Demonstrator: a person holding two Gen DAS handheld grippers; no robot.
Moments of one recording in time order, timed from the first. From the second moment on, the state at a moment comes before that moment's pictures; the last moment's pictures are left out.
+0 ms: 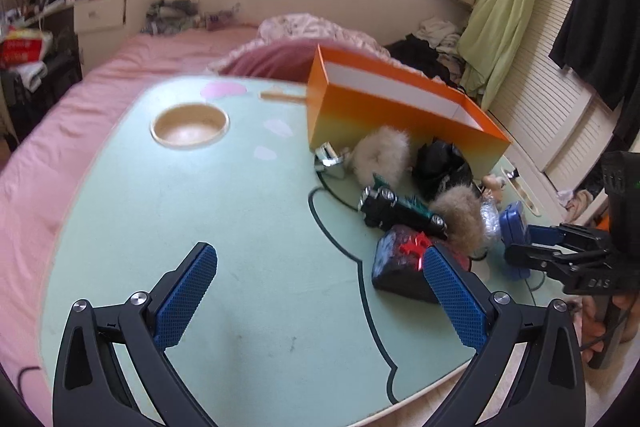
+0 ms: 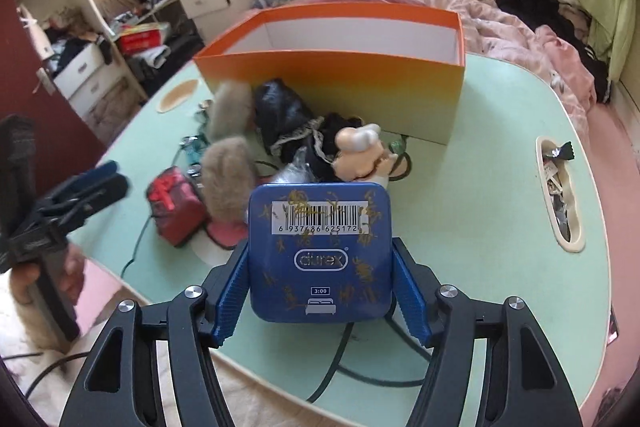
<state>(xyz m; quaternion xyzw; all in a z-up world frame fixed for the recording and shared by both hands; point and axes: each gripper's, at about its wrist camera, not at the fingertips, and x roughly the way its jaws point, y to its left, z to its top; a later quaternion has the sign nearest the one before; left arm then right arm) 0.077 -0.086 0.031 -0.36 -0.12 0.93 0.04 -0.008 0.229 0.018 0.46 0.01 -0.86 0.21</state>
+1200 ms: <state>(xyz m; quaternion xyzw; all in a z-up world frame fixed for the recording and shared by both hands) 0.061 -0.073 0.012 -0.40 -0.06 0.91 0.01 0.065 0.199 -0.015 0.36 0.11 -0.89 0.25</state>
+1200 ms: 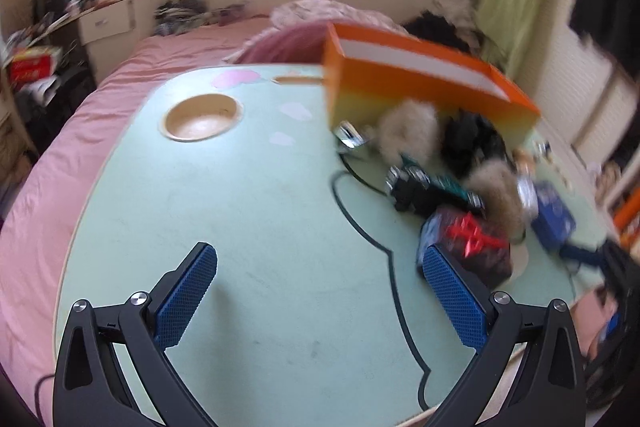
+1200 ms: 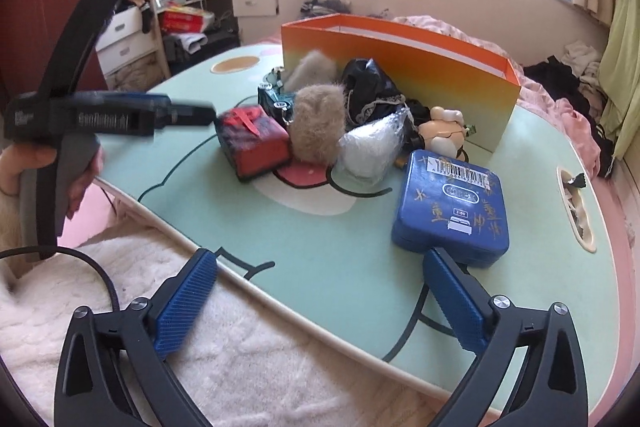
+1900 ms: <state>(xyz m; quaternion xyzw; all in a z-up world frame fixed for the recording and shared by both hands) 0.071 -0.043 0.011 -0.40 -0.03 0.92 0.06 0.042 0.213 0.060 0.29 0.03 -0.92 0.26</state>
